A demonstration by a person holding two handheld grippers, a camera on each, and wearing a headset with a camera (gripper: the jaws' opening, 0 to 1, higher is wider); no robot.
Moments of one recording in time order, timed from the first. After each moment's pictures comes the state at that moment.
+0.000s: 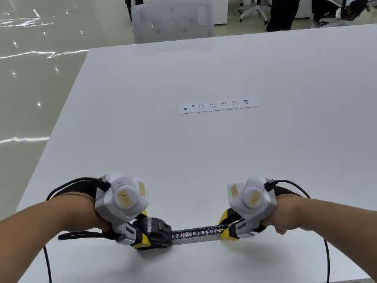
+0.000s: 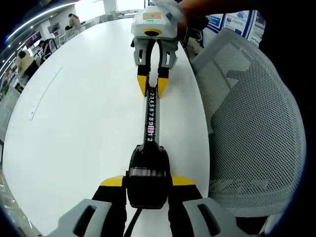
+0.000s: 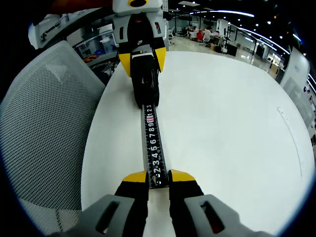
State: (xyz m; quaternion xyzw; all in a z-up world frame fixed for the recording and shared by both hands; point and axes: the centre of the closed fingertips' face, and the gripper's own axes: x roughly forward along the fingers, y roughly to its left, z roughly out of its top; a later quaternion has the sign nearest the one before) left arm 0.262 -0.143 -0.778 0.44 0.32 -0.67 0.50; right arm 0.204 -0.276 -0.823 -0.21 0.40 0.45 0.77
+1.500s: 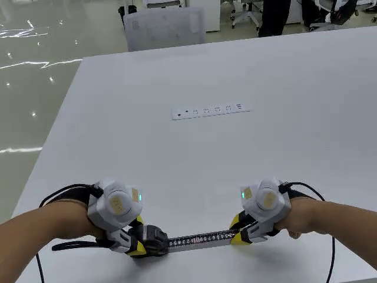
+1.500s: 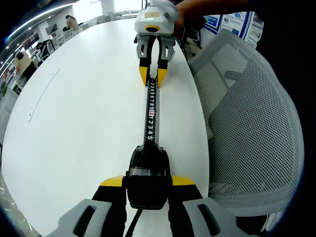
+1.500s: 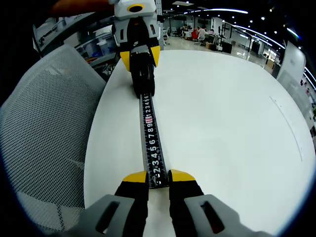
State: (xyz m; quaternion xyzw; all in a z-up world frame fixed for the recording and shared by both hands) left arm 0.261 -0.144 -0.779 0.44 0.32 -0.68 0.49; right arm 0.185 -0.310 -0.822 -0.20 0.40 0.44 0.78
